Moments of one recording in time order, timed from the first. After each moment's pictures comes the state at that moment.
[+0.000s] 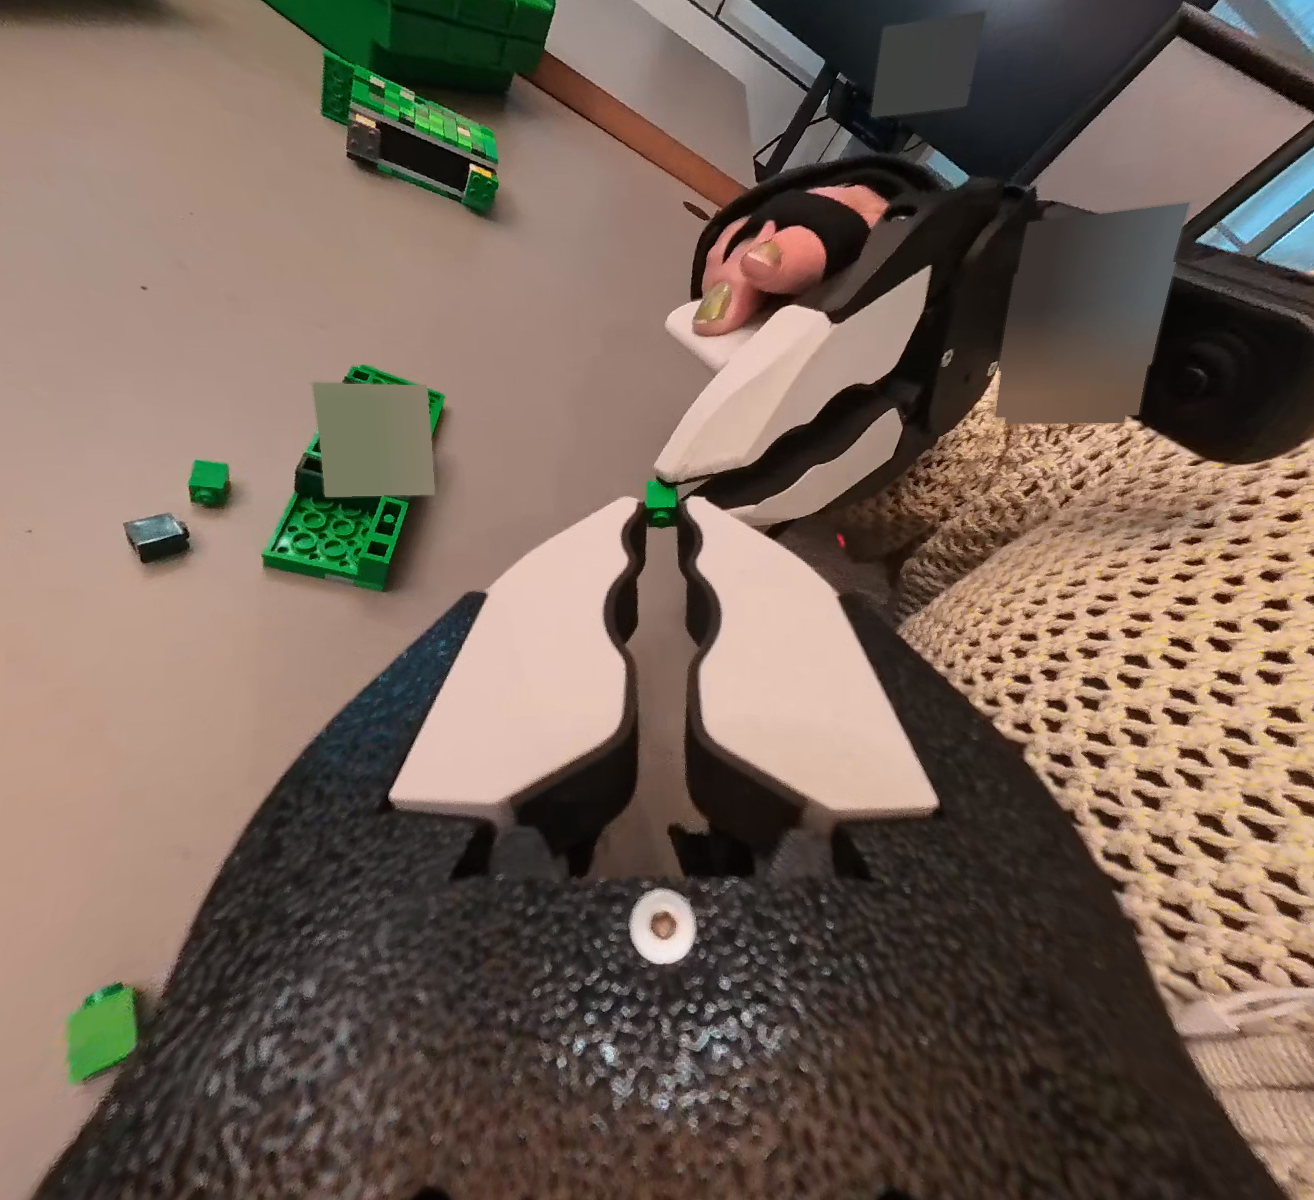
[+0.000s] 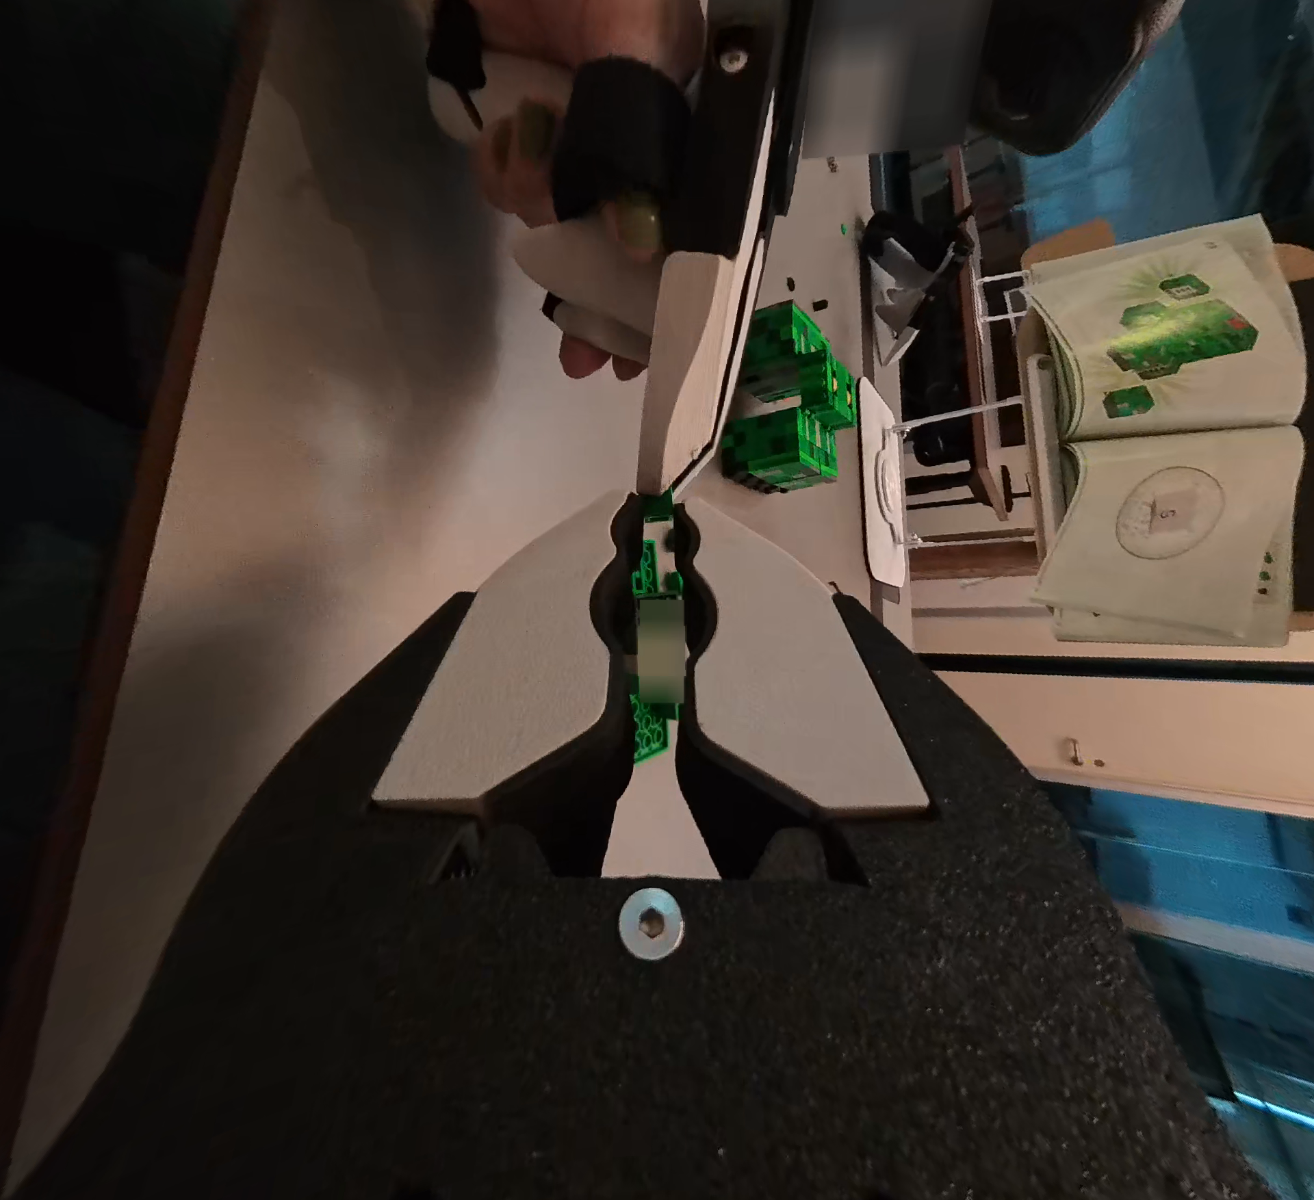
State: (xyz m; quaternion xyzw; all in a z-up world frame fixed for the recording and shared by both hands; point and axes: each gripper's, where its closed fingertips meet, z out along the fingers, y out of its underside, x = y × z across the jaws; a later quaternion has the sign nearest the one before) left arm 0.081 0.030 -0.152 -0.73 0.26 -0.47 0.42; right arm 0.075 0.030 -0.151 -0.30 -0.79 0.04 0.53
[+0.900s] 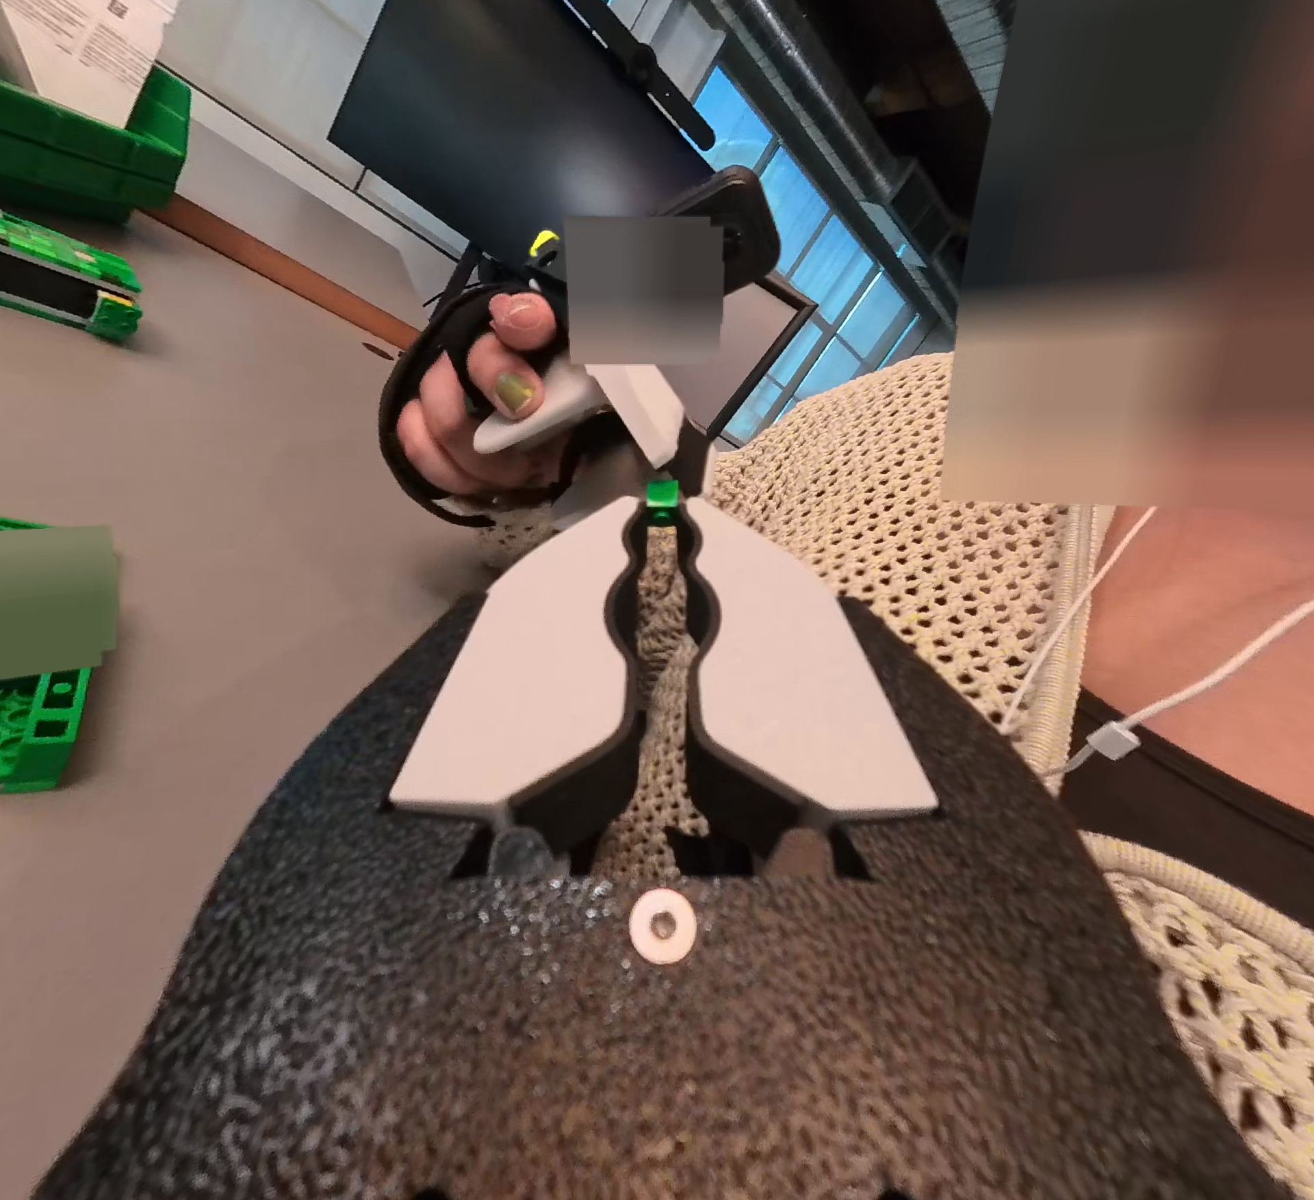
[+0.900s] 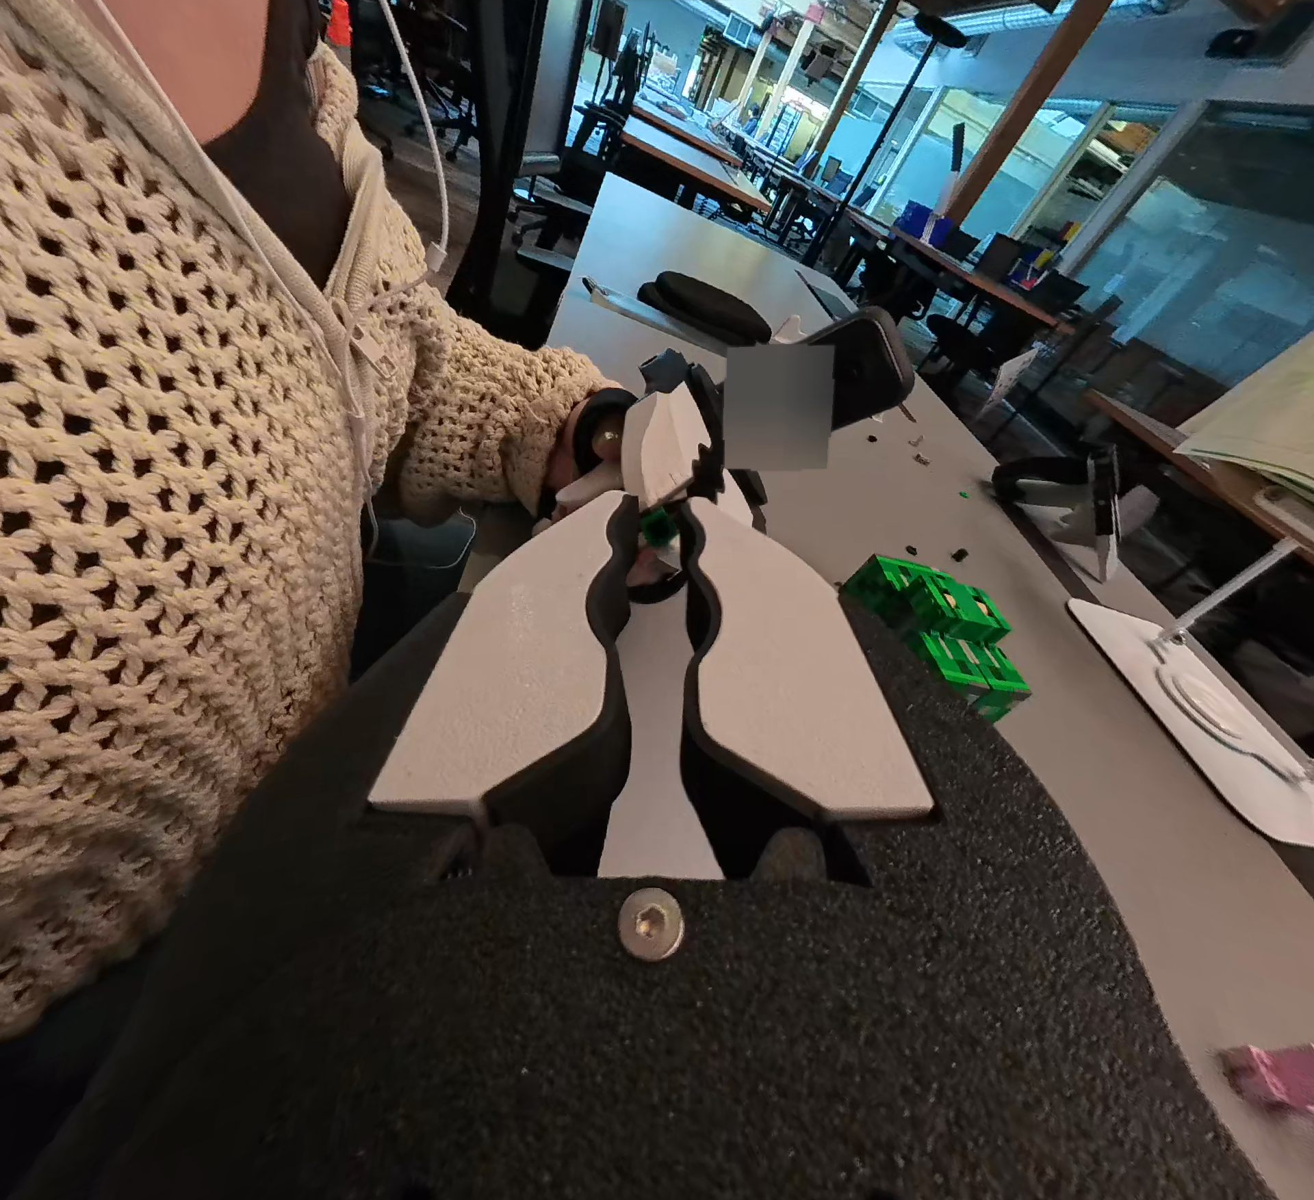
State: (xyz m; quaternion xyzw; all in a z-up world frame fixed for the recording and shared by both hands) left arm 0.080 -0.006 -0.096 -0.55 0.27 -0.69 0.38; right arm 0.072 -0.010 -0.091 -0.31 -0.68 0.45 0.49
